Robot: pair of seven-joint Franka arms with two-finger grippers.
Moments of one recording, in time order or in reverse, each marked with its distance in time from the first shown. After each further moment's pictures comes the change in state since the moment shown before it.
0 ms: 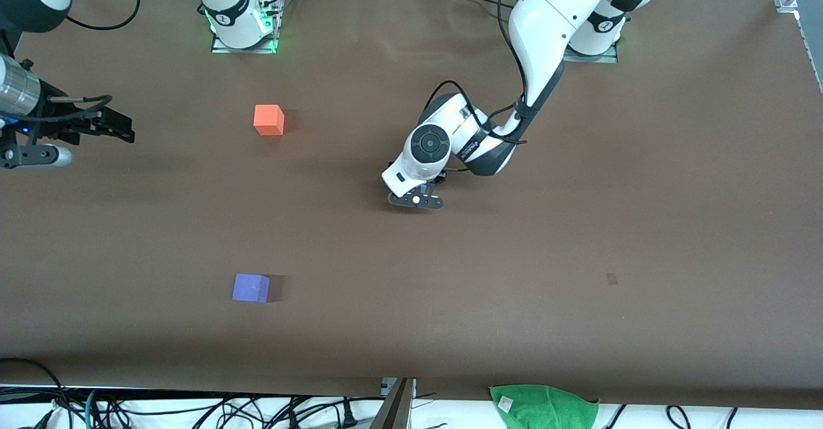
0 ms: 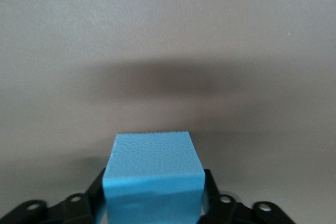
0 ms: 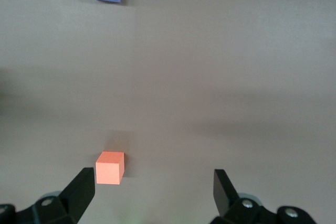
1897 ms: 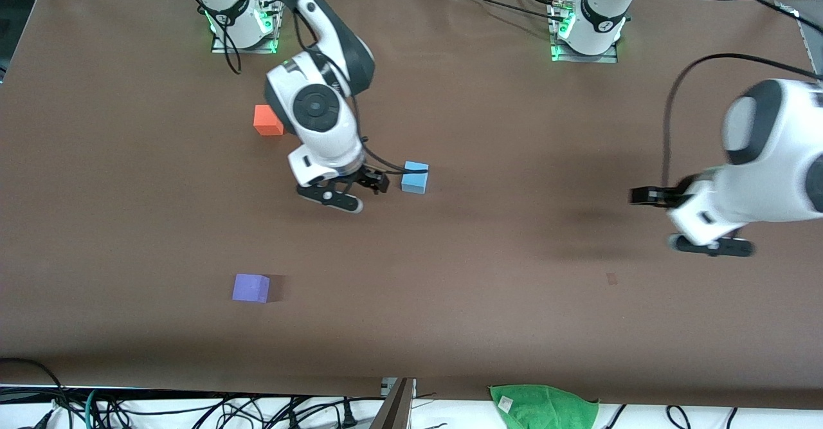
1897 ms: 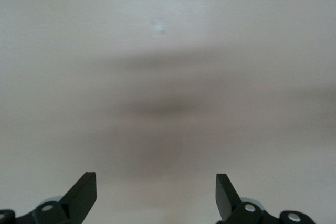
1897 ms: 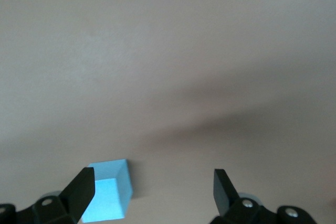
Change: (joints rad) left arm 0.754 -0.405 0.011 0.022 0.130 -0.590 0.670; right arm 0.618 0.456 0.026 0.074 0.038 0.518 1.029
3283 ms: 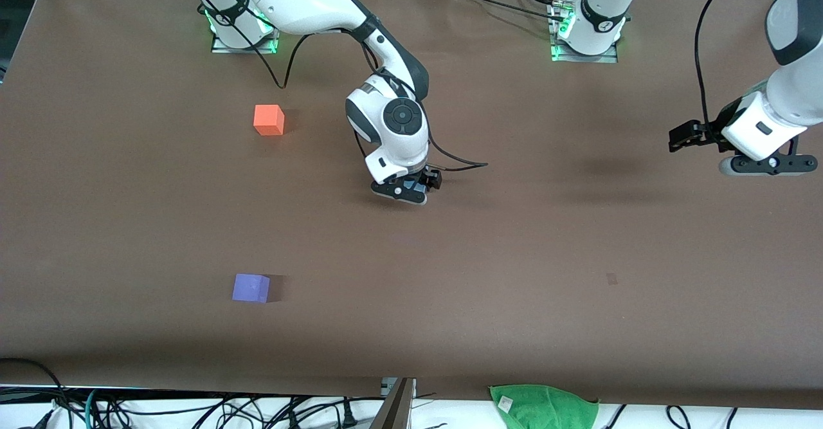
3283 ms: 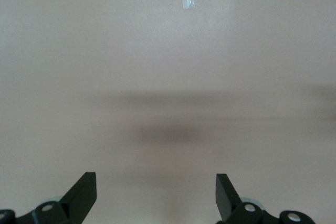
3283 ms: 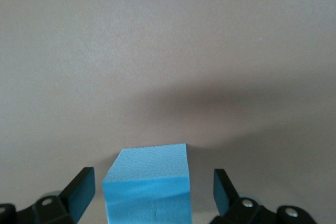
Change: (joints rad) left arm 0.113 -0.445 -0.045 -0.478 -0.061 0.142 -0.044; right arm 0.156 0.242 -0.009 0.079 -0.030 0.183 0.089
